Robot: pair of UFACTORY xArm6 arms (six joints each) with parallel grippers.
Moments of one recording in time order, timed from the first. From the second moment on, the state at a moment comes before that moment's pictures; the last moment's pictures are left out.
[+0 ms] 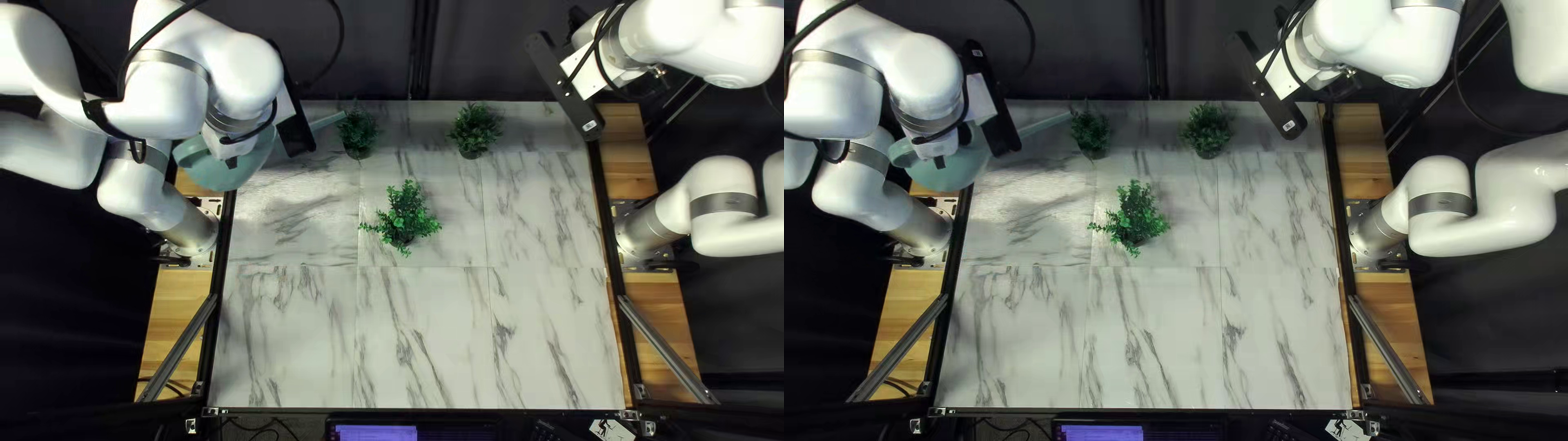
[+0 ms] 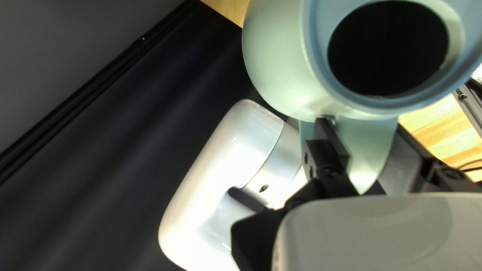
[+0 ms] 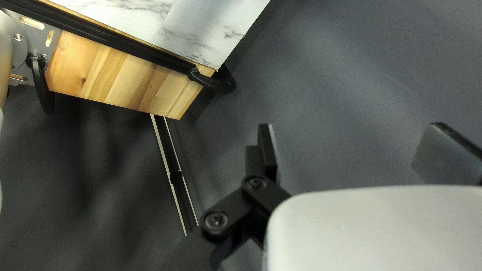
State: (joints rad) left arm -0.03 -0.57 -1.00 0.21 2.09 -0.44; right arm -0.15 -0.63 -0.94 -0.55 1.58 -0.79
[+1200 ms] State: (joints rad) left arm -0.02 -0.59 -0.86 0.16 2.01 -0.48; right arm -0.15 -0.63 -0.94 -0.55 1.58 -0.79
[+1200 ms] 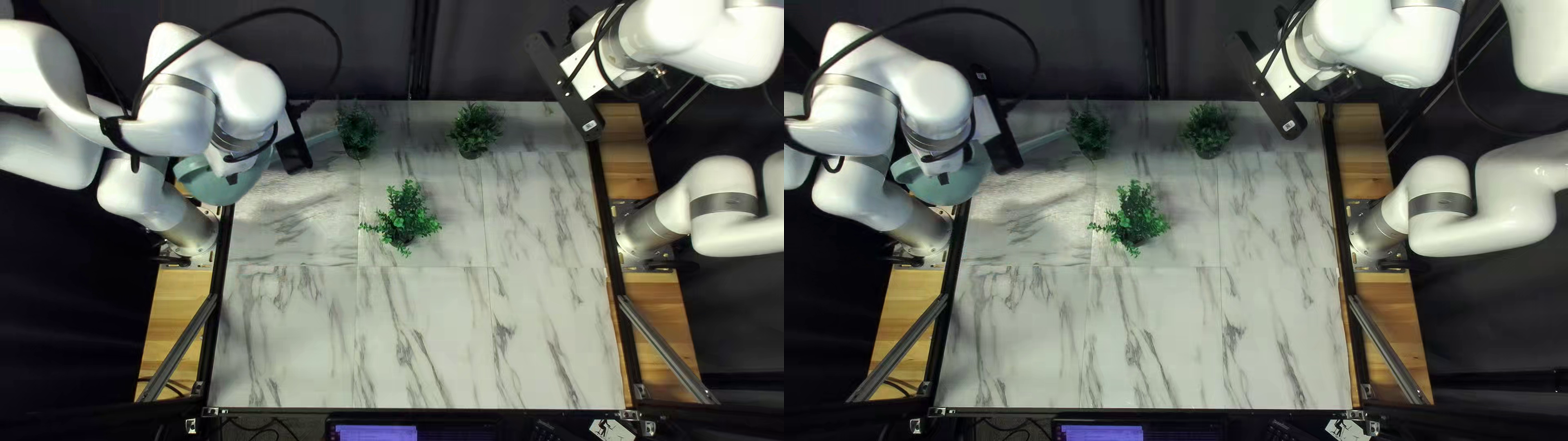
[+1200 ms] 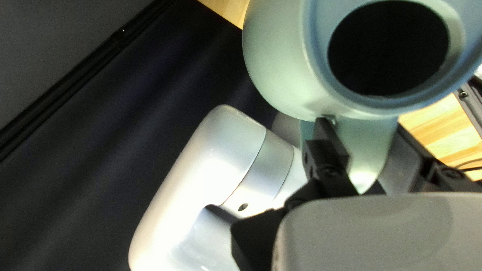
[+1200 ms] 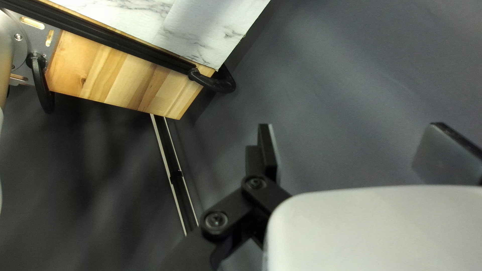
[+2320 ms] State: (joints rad) left arm 0.01 -0.57 -0.86 0.16 2.00 -0.44; right arm -0.15 -0.63 -0.94 -0.55 1.58 -0.79
